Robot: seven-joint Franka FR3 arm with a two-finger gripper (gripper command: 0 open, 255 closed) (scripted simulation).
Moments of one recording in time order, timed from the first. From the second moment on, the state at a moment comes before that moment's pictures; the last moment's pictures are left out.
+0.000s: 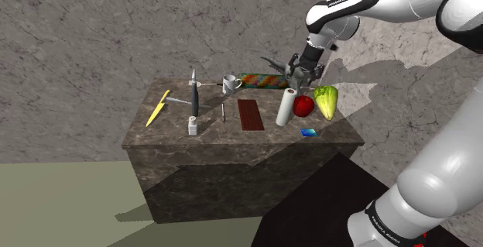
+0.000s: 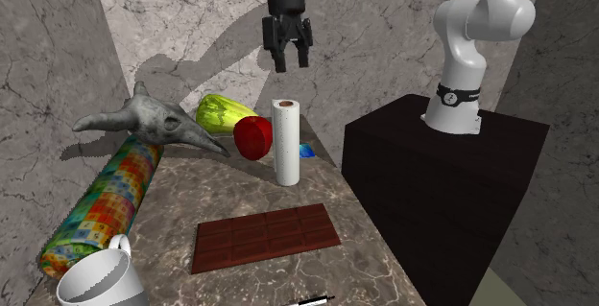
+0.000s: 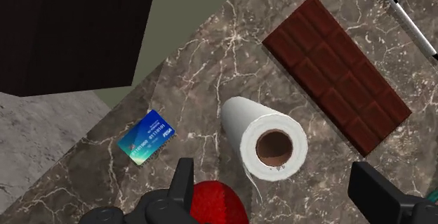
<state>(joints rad) -0.26 0.14 -0.17 -1.96 0.23 2.05 0.79</state>
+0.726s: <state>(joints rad) -0.37 0.41 -0.25 -1.81 0.39 2.16 0.96</state>
